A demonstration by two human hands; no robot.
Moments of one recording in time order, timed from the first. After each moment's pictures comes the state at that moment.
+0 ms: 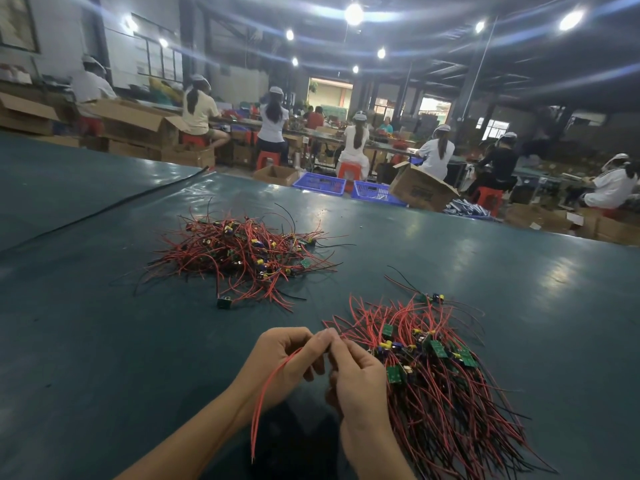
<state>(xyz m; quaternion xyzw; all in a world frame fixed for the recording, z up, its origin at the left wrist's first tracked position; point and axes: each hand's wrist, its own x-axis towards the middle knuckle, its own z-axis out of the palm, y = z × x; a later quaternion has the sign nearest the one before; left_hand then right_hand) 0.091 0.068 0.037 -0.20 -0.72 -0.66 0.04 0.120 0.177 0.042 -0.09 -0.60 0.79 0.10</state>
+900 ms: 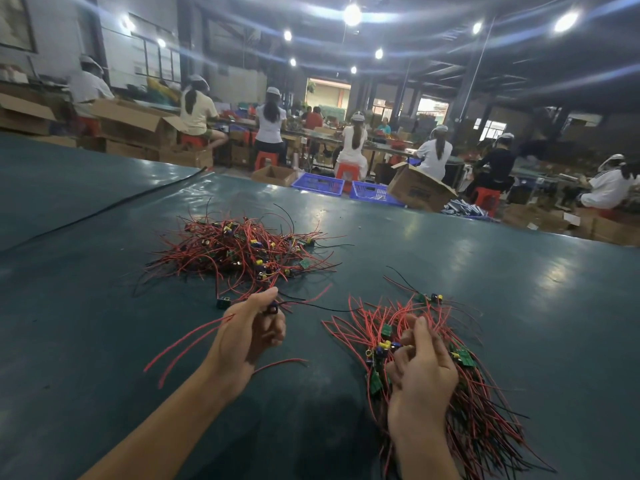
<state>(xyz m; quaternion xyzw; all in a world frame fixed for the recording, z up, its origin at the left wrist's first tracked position) 0.078 0.042 0.062 -0.06 -0.52 -0.85 -0.01 0.118 0.231 0.059 -0.16 -0.44 0.84 0.28</state>
